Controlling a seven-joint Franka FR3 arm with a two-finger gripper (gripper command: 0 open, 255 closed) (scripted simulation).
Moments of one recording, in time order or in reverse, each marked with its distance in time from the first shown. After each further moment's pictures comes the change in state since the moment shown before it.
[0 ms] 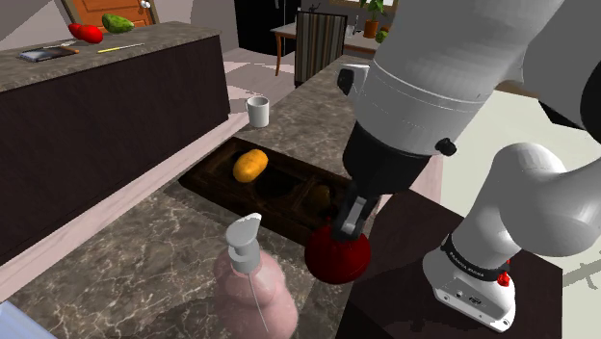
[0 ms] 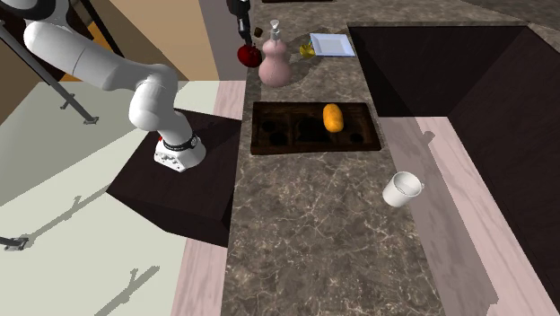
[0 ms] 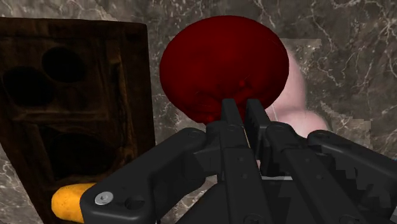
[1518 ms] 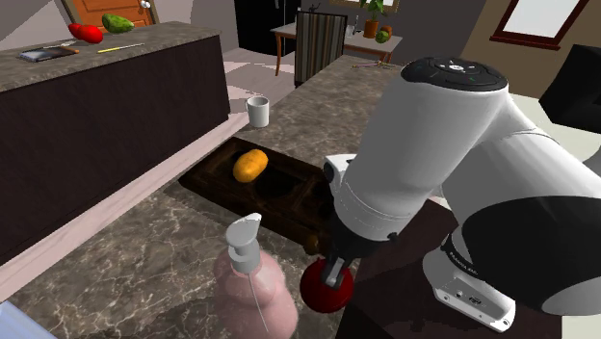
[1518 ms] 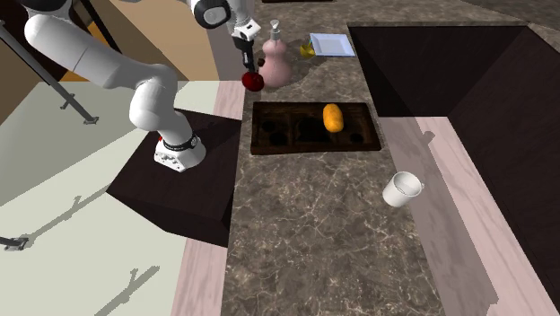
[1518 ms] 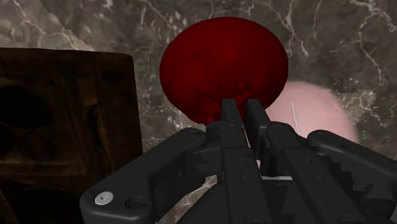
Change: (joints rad) arm 0.014 0.090 0.137 -0.240 0.096 0.332 -0.013
